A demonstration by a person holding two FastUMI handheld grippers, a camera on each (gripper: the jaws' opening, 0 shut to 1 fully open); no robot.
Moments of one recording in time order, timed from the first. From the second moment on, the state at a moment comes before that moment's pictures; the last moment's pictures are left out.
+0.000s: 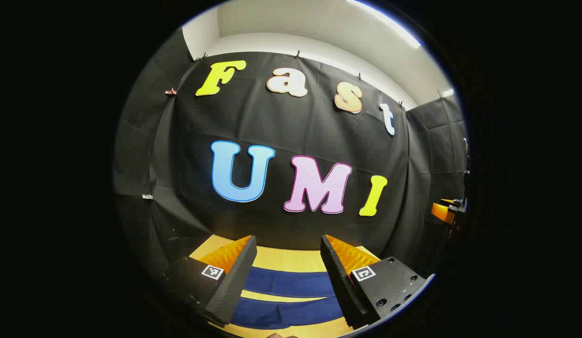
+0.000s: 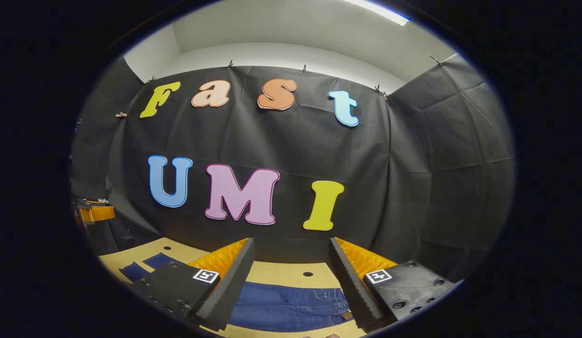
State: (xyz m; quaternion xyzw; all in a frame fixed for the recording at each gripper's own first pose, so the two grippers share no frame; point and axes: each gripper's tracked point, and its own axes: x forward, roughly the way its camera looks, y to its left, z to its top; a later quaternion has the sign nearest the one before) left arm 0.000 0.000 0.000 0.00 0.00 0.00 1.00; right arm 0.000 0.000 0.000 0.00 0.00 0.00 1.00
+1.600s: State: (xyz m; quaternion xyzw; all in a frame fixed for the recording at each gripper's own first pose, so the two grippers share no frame) left arm -0.024 0.083 -0.057 -0.01 0.08 0.01 1.00; right arm 0.010 -0.022 -0.003 -0.08 0.02 0.02 1.00
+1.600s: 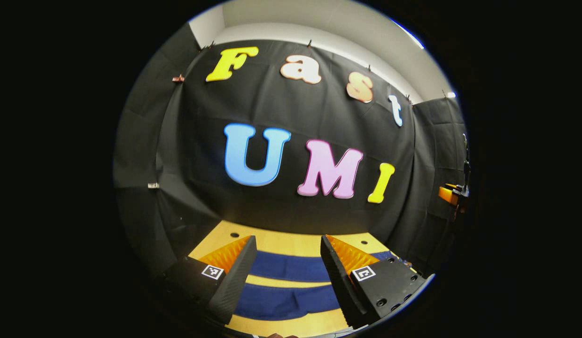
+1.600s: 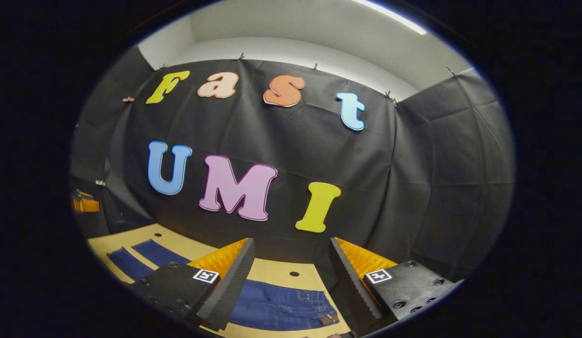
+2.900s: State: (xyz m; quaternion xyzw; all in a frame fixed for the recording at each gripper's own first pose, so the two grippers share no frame) left arm -0.037 0.199 -0.369 0.30 0.56 -0.26 0.73; right arm 0.041 -0.053 -0.443 -0.23 0.51 0.37 0.75
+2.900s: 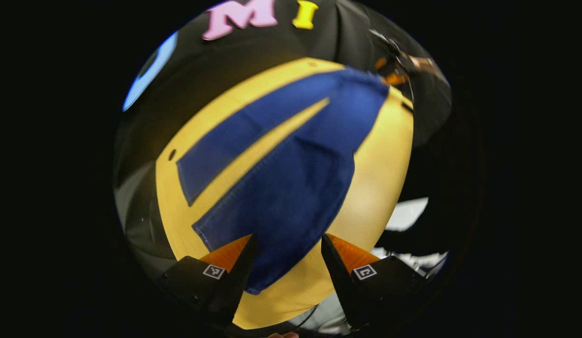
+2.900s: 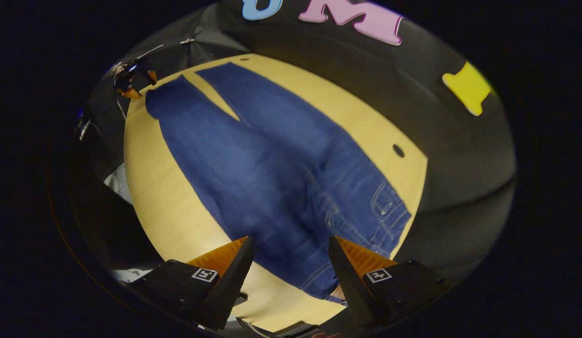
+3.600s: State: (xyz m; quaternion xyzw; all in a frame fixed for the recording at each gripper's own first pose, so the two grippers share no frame) left arm -0.049 0.214 -0.395 0.35 0.65 -0.28 0.61; right arm 0.008 -0.080 -0.506 -0.27 0.62 0.38 0.63
